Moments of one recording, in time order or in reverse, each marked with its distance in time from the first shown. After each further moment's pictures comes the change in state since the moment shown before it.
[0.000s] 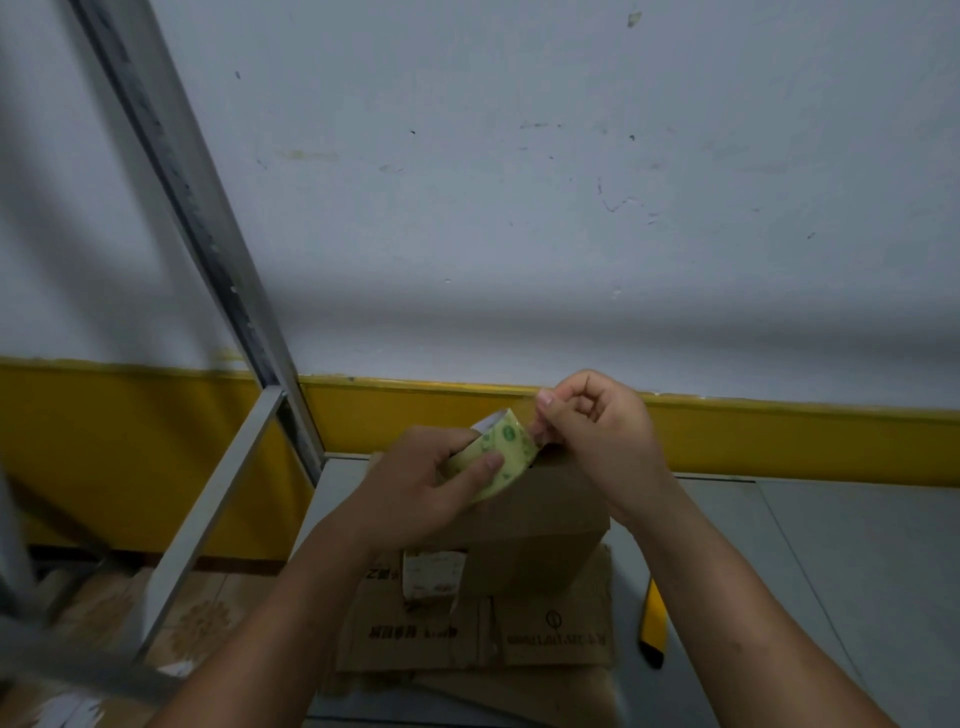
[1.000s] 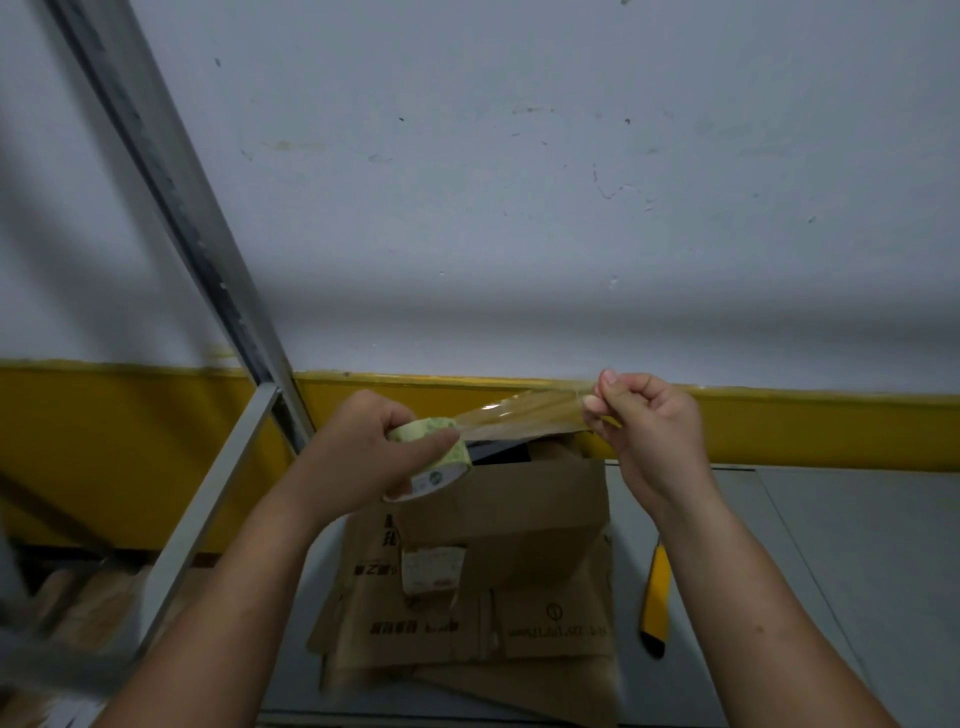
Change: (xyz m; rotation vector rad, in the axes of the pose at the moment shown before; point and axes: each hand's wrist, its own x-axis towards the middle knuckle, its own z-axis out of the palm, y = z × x) left_hand 0.000 0.009 -0.046 0.065 0.011 -0.269; right_hand 0.010 0.021 -0.031 0.381 0.274 0.108
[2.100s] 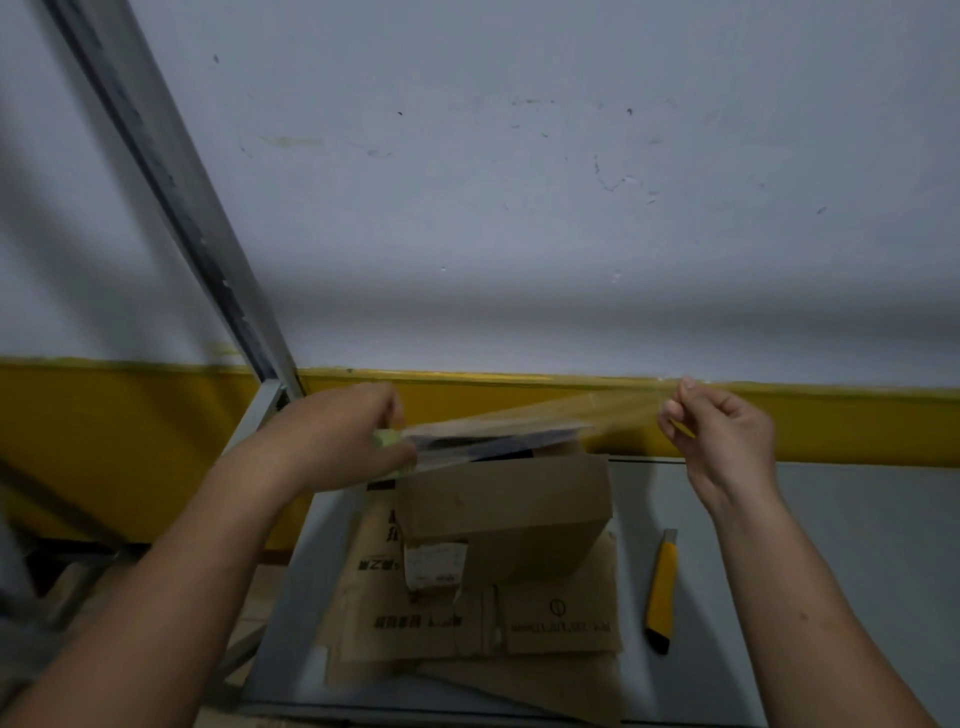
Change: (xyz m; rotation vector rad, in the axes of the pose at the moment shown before) left_hand 0.018 -0.012 -0.030 0.747 -0.224 -0.093; right_hand 0.038 0.014 -0.075 -0.007 0.215 -0.020
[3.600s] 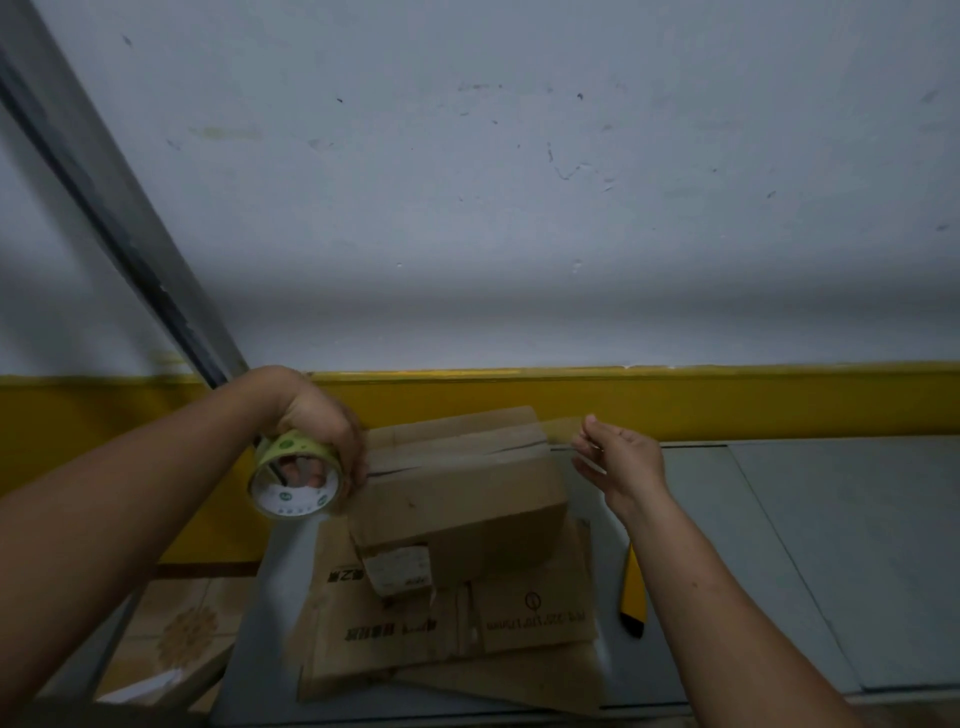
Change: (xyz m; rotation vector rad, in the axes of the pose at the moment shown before) left_hand 0.112 -0.040 0.020 -0.339 -0.999 -0.155; right_hand 0.003 0.074 0.001 -0.156 0.058 0.351
